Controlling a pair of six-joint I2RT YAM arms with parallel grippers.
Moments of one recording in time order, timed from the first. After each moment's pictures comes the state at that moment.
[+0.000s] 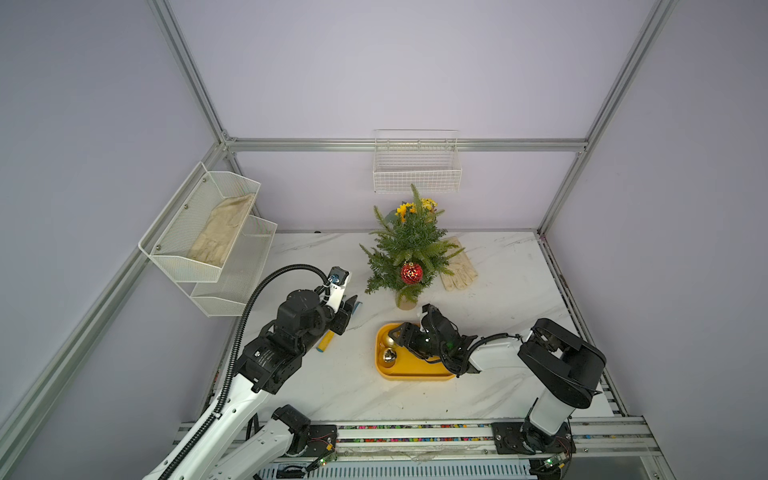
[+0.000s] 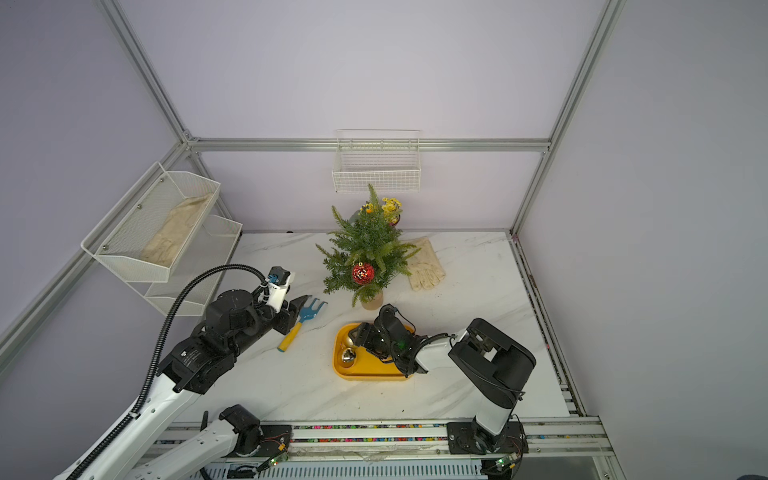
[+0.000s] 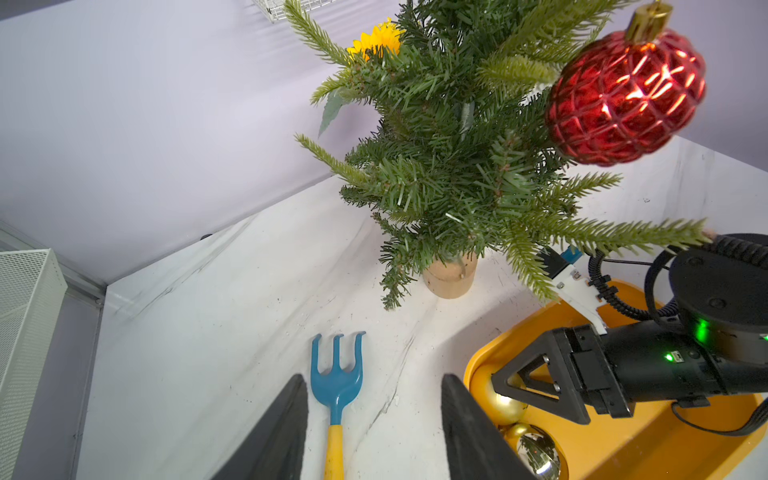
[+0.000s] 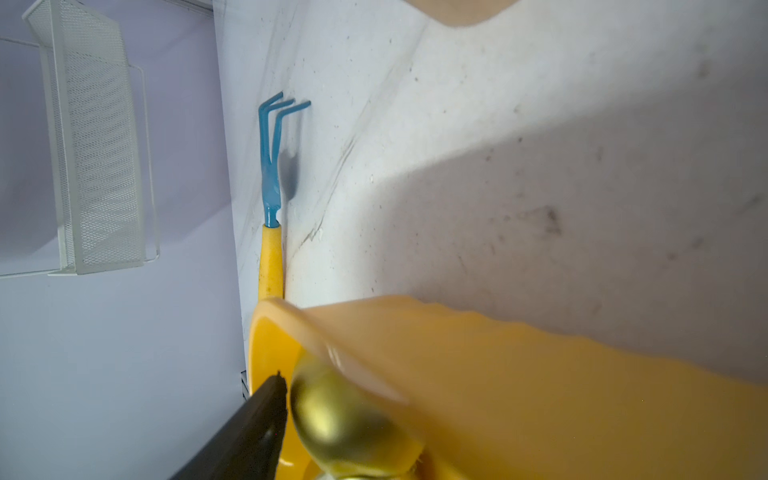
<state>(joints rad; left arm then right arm) -0.53 0.78 0.93 -0.53 -0.13 0.11 0.84 1.73 0.67 0.49 -0.16 1.22</state>
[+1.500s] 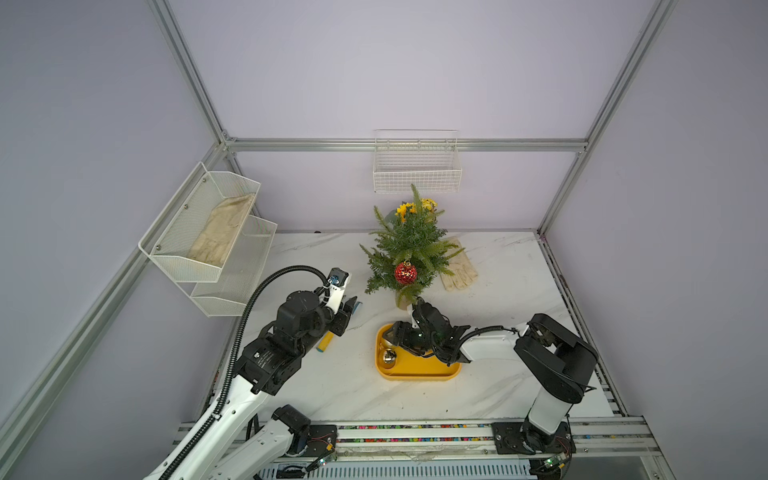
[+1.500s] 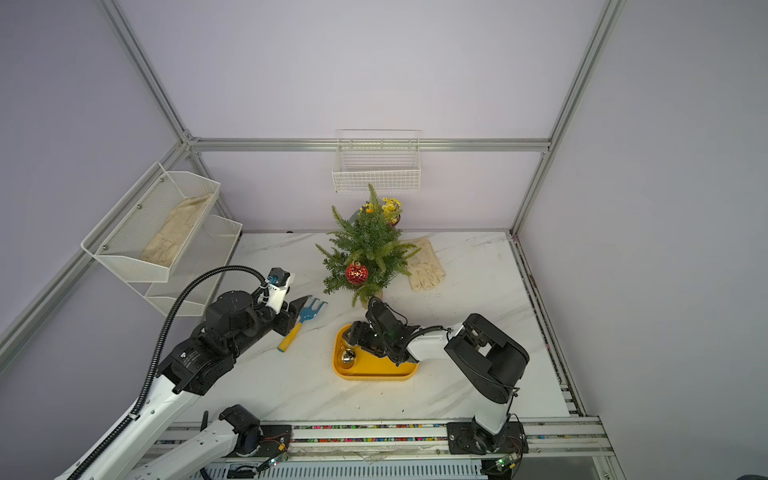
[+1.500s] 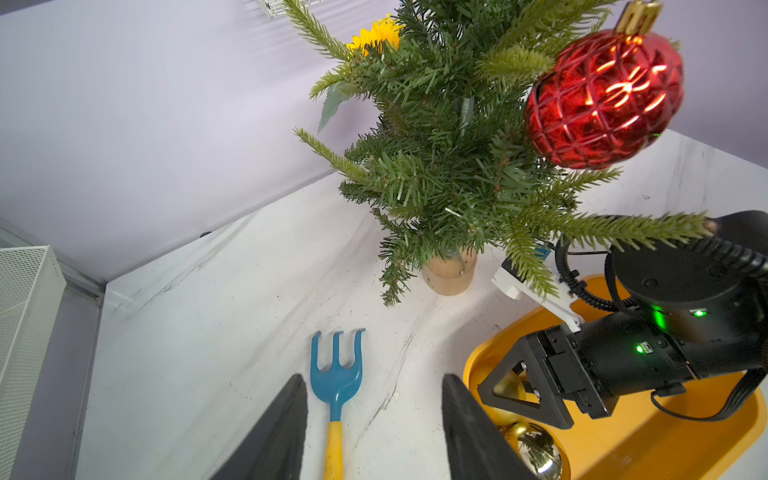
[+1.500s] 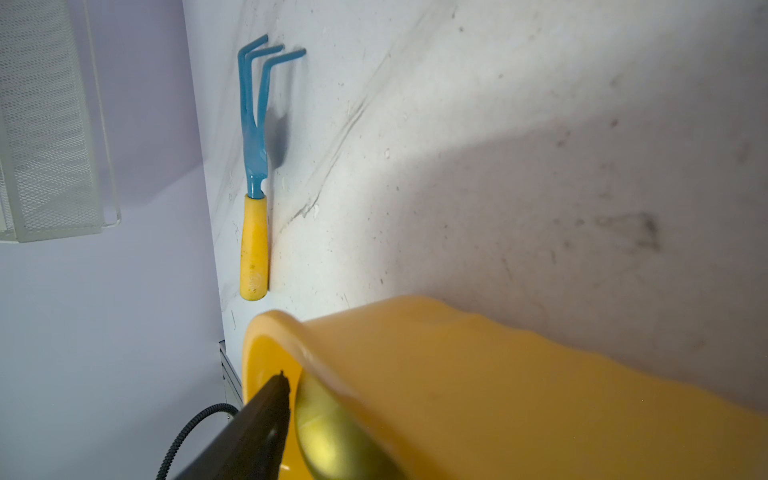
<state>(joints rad) -0.53 0.78 0.92 -0.54 -0.13 0.11 0.84 1.76 0.80 0.27 -0.25 1.13</state>
